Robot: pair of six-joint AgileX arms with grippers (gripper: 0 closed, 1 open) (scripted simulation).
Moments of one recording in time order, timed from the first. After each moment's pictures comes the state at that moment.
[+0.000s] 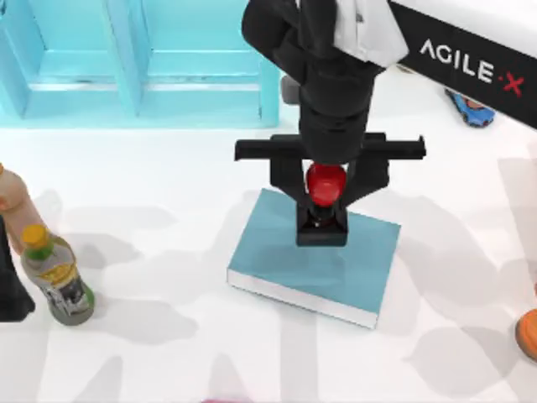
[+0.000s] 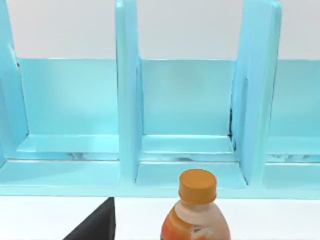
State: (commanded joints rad) left arm 0.00 0.00 0.00 0.00 0.00 0.00; right arm 0.68 2.22 2.04 -1.39 0.01 0.71
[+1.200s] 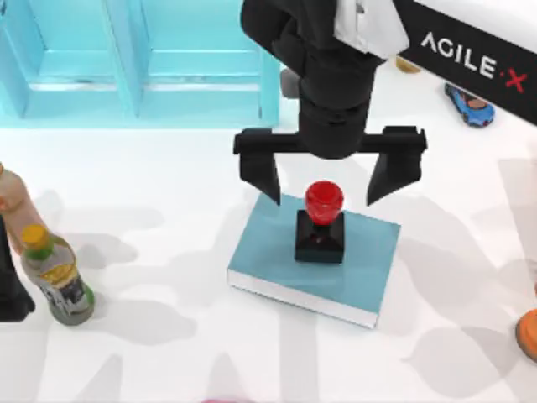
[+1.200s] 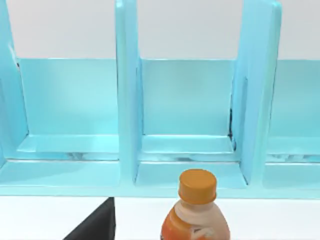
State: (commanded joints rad) left arm 0.00 0.00 0.00 0.00 0.00 0.00; right arm 0.68 2.23 2.09 -1.43 0.01 0.71
